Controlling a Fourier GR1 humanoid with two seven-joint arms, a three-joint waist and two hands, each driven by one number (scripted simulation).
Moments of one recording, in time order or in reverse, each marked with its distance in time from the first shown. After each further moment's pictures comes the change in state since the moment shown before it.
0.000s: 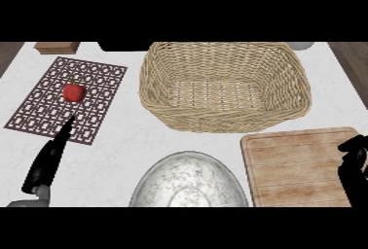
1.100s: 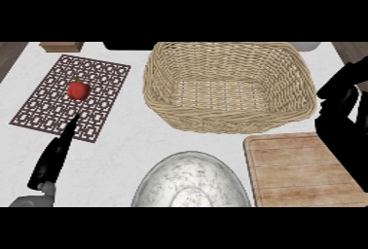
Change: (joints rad) left arm -0.025 -0.019 -0.002 0.024 -0.021 -0.007 -0.007; right arm -0.786 0.294 -0.093 -0.001 -0.170 0.602 0.305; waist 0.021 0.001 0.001
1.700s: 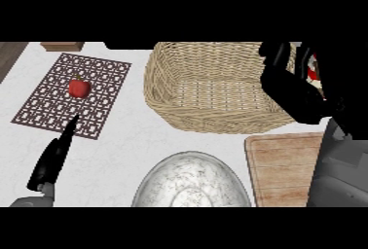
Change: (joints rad) left arm 0.007 -0.005 0.010 0.000 -0.015 -0.008 -0.018; right arm -0.220 0.029 0.002 0.302 -0.107 -0.061 0.086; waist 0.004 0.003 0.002
